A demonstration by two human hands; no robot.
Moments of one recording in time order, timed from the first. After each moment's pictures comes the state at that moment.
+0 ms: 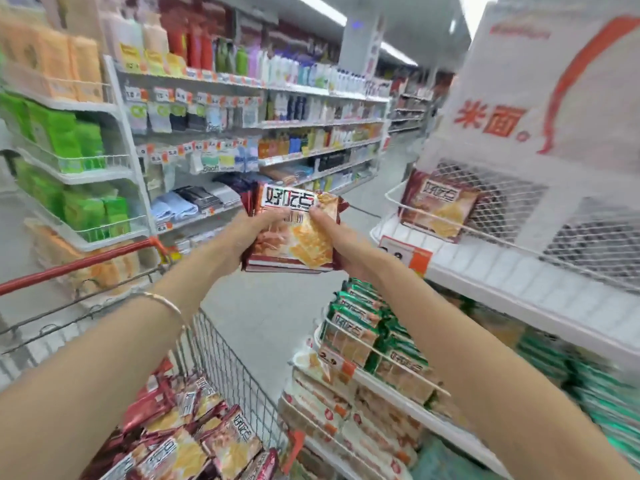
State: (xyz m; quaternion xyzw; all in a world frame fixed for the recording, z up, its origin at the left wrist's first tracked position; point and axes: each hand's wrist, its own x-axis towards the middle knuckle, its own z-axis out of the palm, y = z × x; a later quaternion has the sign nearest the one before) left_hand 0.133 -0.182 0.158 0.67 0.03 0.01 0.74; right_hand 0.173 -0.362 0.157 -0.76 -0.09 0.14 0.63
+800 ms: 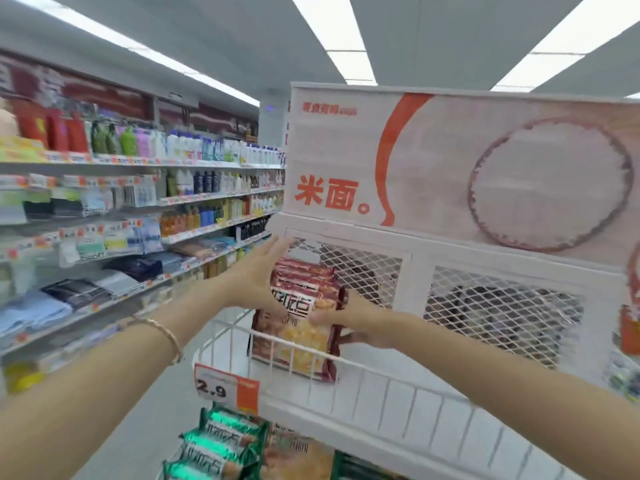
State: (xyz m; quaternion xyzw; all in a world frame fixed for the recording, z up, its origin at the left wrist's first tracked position) left_hand 0.338 -0.455 0.233 0.94 -0.30 0.06 0.17; right_hand 0.305 -0.686 0.191 -0.82 -0.03 0.14 0.55
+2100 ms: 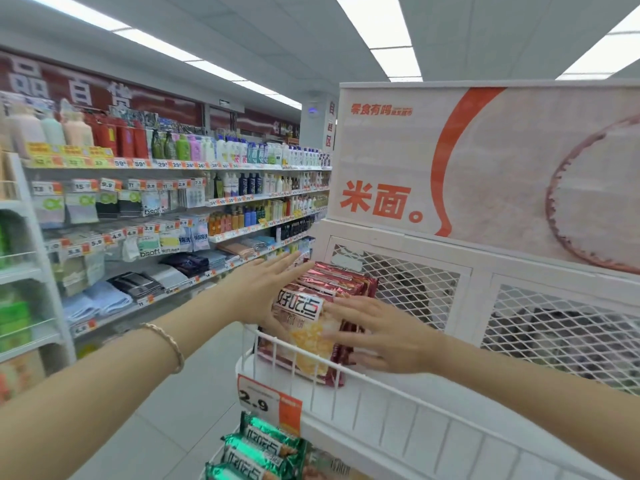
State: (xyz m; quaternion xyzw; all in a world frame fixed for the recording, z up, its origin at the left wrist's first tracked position) left_hand 0.355 -0.399 0.227 0.95 -0.27 0.11 -0.10; right_hand 0.333 -0.685 0.182 -0.78 -0.53 -0.30 -0.17
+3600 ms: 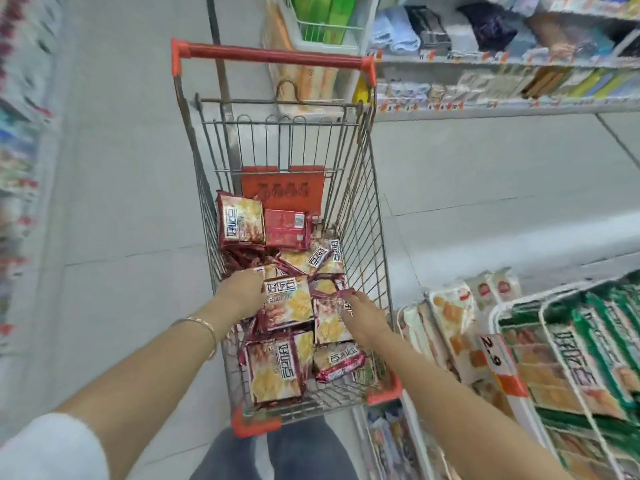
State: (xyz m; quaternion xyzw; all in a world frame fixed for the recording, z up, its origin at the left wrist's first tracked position) left_hand -0.005 -0.025 -0.232 0.87 0.35 -0.25 0.23; right_hand 0.160 -0.236 -0.265 -0.87 -0.37 0.33 0.01
